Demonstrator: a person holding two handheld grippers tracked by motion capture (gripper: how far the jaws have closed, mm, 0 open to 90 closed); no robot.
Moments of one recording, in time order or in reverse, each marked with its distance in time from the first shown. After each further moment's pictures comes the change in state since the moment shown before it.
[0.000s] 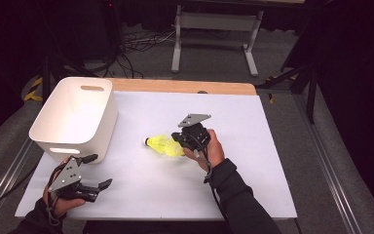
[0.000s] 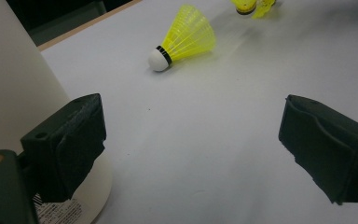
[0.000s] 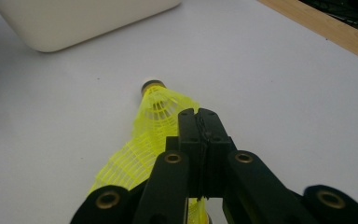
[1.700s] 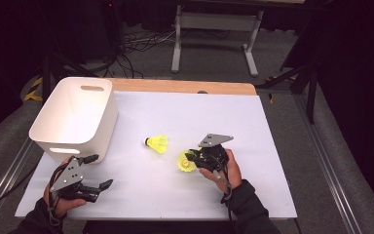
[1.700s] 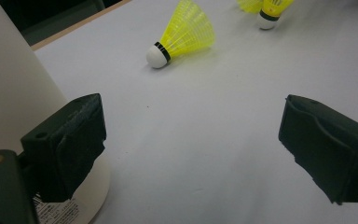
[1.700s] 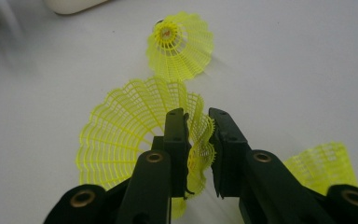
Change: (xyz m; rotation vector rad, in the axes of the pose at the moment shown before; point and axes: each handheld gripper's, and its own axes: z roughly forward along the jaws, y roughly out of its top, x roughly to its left) left arm -0.001 0.000 0.002 0.017 -0.002 0.011; right arm 0.002 -0.068 -0.033 -0.018 0.043 0.061
